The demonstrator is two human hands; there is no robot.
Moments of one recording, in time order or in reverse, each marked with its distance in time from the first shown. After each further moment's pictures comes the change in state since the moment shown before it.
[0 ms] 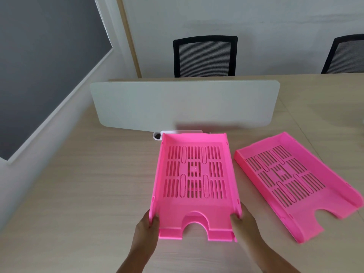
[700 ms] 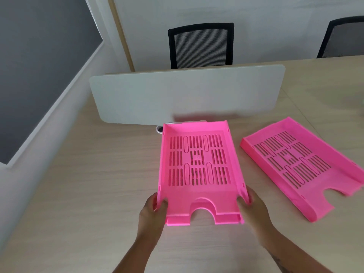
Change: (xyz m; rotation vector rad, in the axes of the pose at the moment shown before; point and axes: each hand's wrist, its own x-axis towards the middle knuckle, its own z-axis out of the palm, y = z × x) left_hand 0.014 0.011 -0.039 -0.019 0.030 0.020; right_hand -0.016 -0.021 0.019 0.066 0.101 -0.033
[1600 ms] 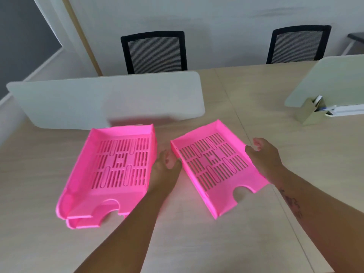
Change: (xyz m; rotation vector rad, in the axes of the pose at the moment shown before) left_hand -0.040 0.200 0.265 0.000 0.029 0.272; right_hand 0.121 0.009 -0.326 -0.192 0.230 -0.176
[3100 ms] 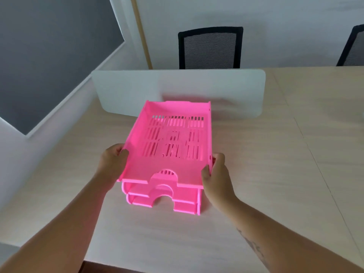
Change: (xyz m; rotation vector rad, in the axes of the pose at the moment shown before) left_hand 0.005 -0.067 -0.263 0.227 0.320 -0.161; right_hand -0.149 -0.132 0.185 0.268 -0.298 -0.364
